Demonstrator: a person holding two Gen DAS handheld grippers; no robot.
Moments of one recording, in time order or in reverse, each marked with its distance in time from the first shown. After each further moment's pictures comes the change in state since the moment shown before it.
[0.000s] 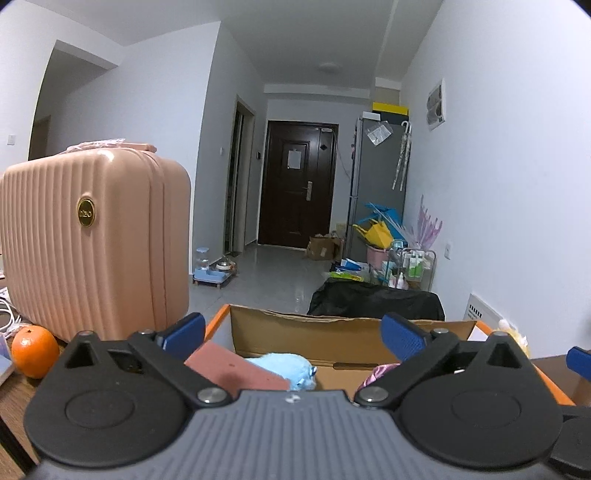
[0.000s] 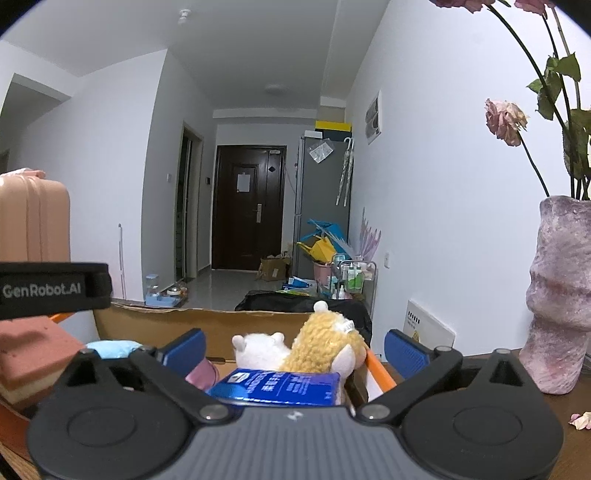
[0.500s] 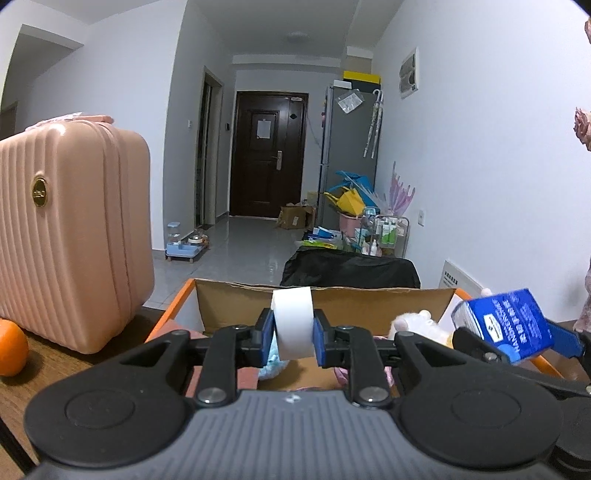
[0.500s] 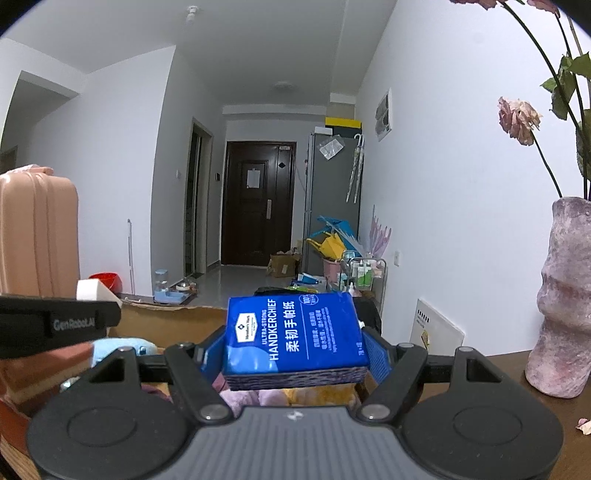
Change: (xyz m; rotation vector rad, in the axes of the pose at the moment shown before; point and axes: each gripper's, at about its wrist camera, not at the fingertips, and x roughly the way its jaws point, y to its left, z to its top) left arm 0.021 -0.008 -0.003 0.034 0.100 -0.090; right arm 0.000 0.005 -0.002 -0.010 0.014 0.032
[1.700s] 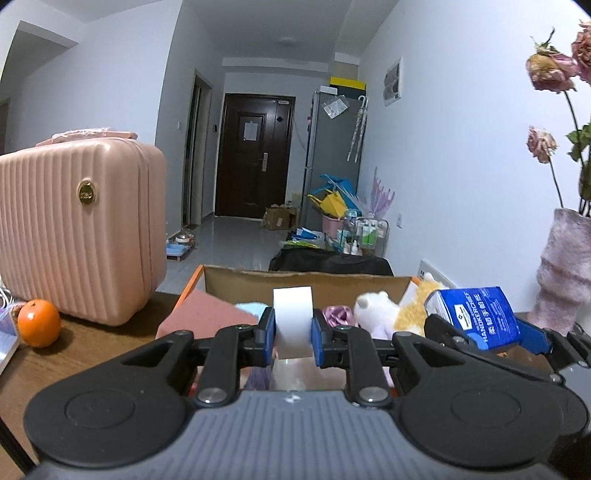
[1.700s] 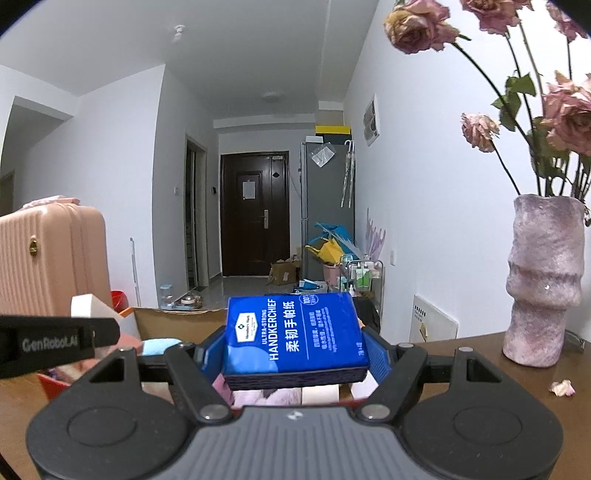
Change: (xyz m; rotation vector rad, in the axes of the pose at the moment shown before) left arm -0.082 0.010 -0.010 -0.008 -0.001 -0.064; right arm -0.074 0.000 -0.002 0.067 -0.028 0.002
